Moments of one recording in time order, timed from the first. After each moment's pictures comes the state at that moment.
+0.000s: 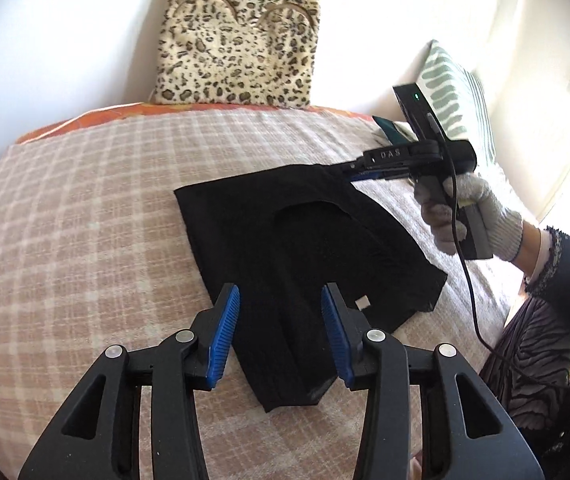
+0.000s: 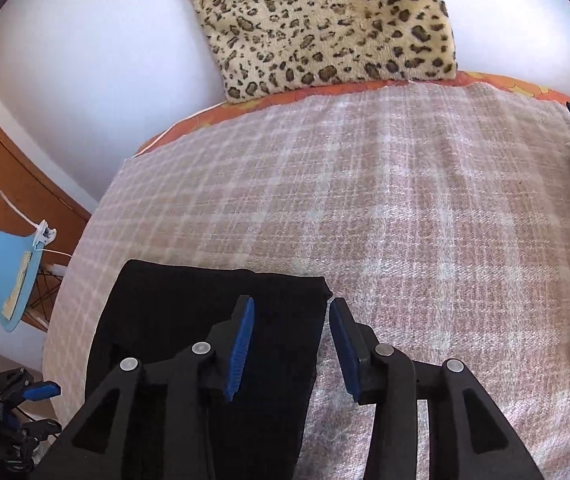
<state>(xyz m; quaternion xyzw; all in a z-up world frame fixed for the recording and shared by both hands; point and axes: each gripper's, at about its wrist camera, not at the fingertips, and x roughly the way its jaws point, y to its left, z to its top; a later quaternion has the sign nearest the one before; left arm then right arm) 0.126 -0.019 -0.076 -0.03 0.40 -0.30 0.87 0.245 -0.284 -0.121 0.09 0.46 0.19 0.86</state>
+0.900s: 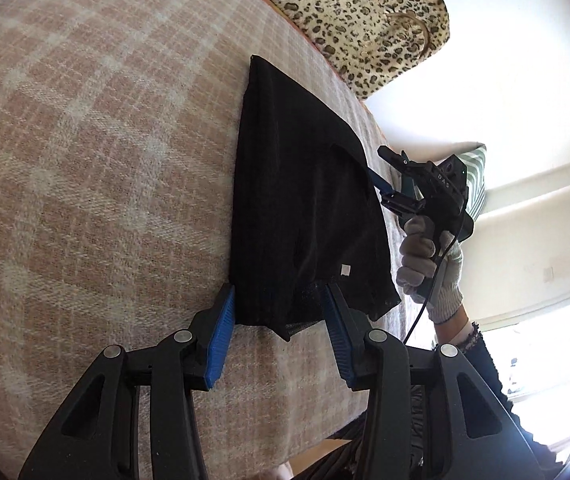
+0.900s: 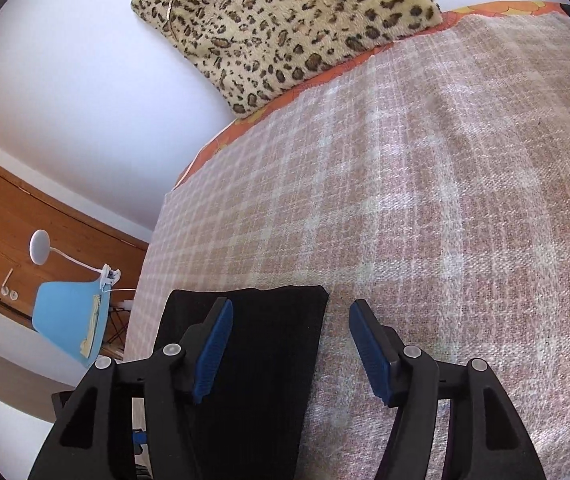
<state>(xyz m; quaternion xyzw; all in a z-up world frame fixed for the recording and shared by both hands) 0.115 0.021 -0.143 -0.33 0.52 -0.27 0.74 0.262 -0.331 -0.145 0.24 0.46 0.27 0.81</state>
